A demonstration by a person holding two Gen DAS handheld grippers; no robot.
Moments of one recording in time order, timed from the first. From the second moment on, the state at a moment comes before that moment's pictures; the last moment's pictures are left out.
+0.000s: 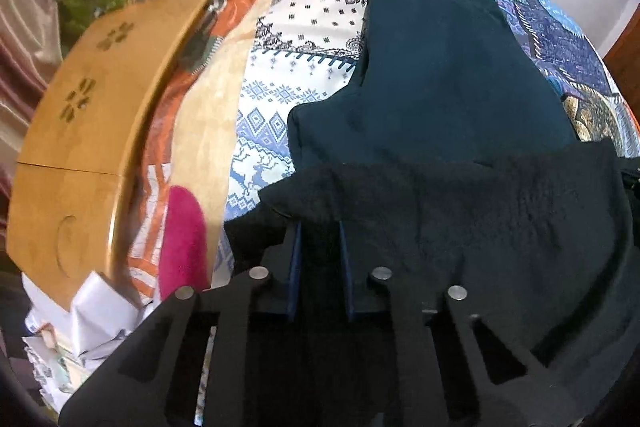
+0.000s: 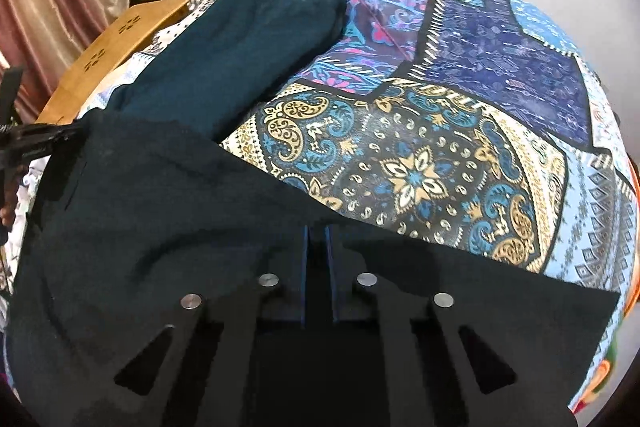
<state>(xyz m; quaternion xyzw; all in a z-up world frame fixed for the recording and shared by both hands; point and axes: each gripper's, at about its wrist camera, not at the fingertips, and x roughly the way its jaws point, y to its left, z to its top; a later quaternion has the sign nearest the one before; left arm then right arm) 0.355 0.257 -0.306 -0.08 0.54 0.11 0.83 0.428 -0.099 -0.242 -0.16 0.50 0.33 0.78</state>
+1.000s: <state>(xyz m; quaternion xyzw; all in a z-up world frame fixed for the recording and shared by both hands) 0.300 0.232 -0.226 -0.05 0.46 0.14 0.88 0.406 -0.116 -0.199 -0.15 0.47 0.33 0.80</state>
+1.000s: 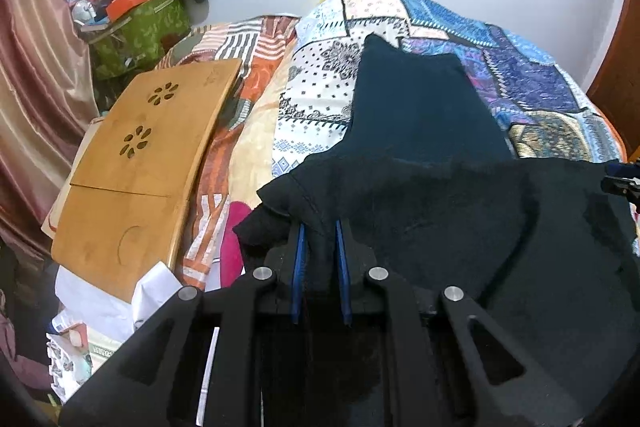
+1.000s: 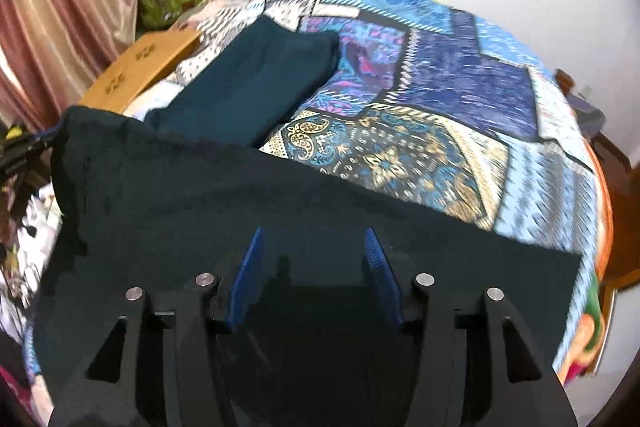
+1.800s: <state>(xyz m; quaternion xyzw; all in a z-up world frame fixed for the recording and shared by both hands) 0.315 0.246 -0.252 -0.07 0.47 0.15 0.87 0.403 -0.106 -0.226 -0.17 0.46 0.33 0.81</state>
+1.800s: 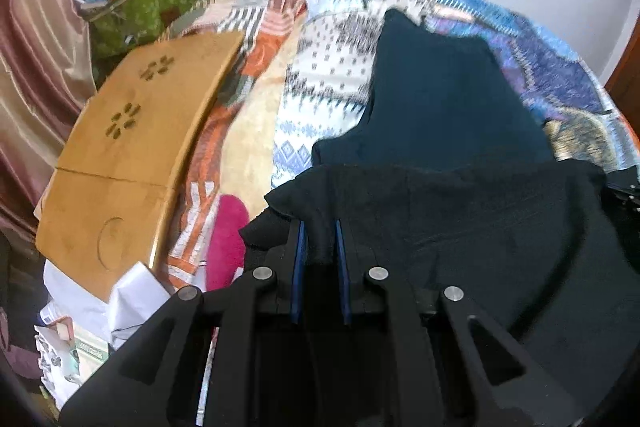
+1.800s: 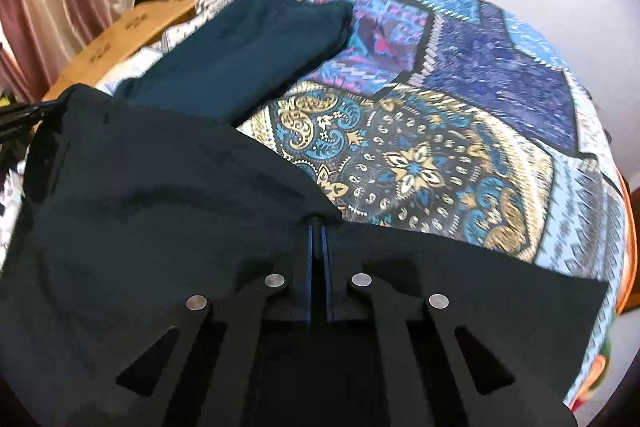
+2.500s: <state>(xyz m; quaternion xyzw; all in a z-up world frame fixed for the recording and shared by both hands) 0.145 0.218 -0.182 -0.09 0.41 0.16 0.89 0.202 -0.172 -0.135 -0.06 0.38 0.39 0.84</state>
